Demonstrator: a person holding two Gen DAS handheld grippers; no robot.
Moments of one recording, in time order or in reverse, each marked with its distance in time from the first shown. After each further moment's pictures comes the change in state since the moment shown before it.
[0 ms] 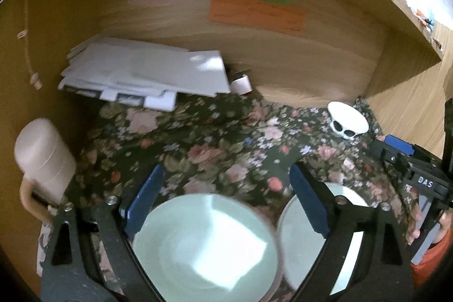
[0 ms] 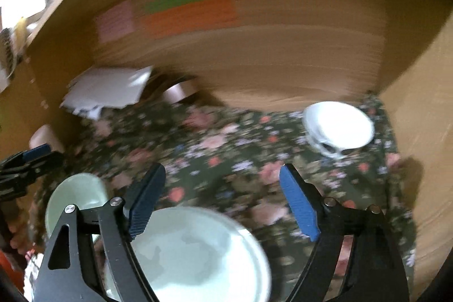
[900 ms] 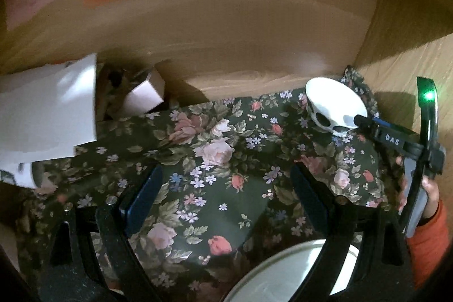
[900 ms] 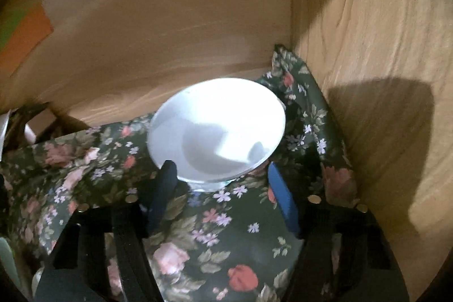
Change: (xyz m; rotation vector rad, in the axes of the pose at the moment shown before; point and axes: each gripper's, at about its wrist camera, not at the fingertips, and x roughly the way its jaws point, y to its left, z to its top) left arm 0.147 -0.099 0.052 0.174 0.189 -0.088; right arm 0.104 -0.155 0.014 0.240 0.147 -0.236
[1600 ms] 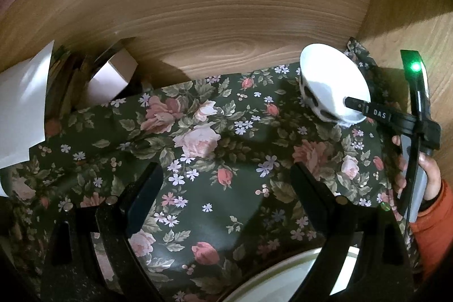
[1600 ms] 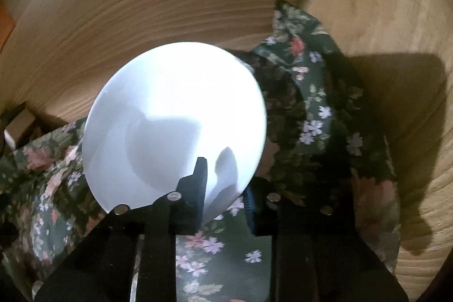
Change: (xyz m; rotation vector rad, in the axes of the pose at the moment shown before) left arm 0.041 -0.022 -0.003 0.040 0.094 0.007; right arm 0.029 -0.009 -0.002 0.015 0.103 0.050
